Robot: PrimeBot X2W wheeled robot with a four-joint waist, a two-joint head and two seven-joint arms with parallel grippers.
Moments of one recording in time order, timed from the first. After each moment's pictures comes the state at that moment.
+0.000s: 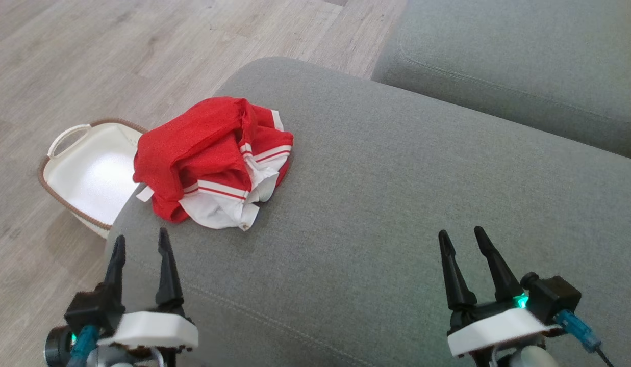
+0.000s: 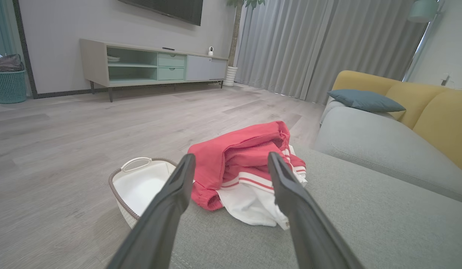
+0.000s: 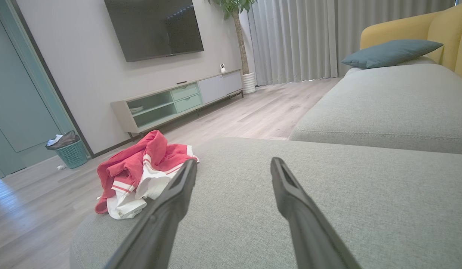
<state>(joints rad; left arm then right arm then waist) 0.10 0.05 -0.11 0.06 -0.19 0.14 -0.25 0.04 -0.04 0.20 0.22 0.29 0.13 -0.25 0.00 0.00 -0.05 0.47</state>
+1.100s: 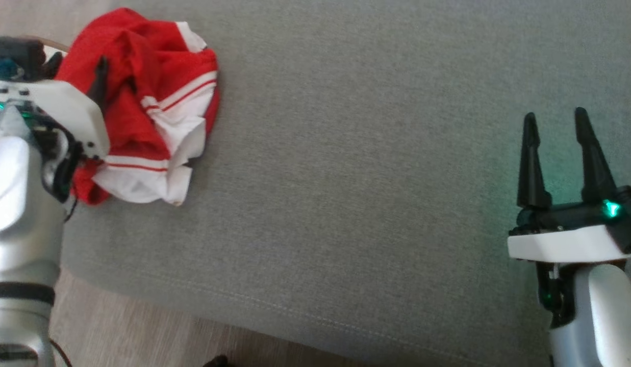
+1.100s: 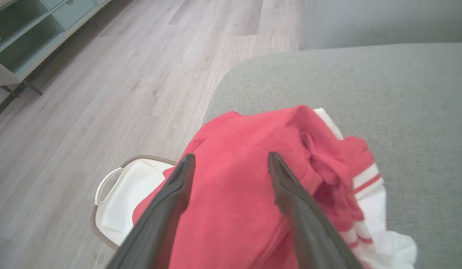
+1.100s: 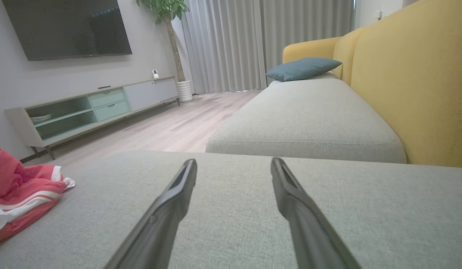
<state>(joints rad) -0.78 0.30 -0.17 0.75 -0.19 -0.12 0.08 -0.16 -0.05 -0.03 -0.01 0.08 0.13 -0.21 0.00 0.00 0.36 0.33</state>
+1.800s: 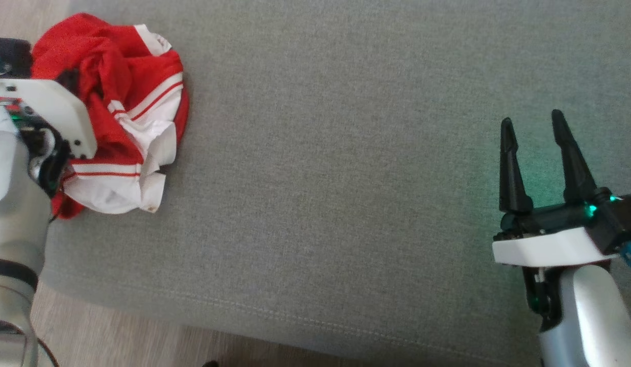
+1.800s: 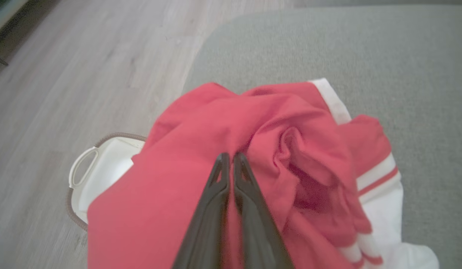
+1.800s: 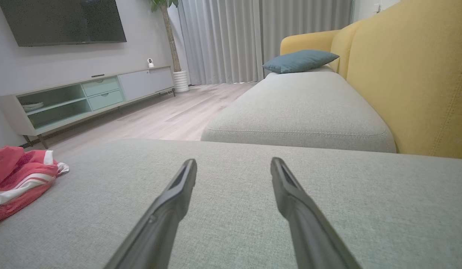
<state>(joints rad) -0.93 0.35 -0.38 1.05 -0.38 -0.13 0.04 -0.15 -0.05 0.02 -0.01 0.05 0.13 -0.20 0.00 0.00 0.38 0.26</state>
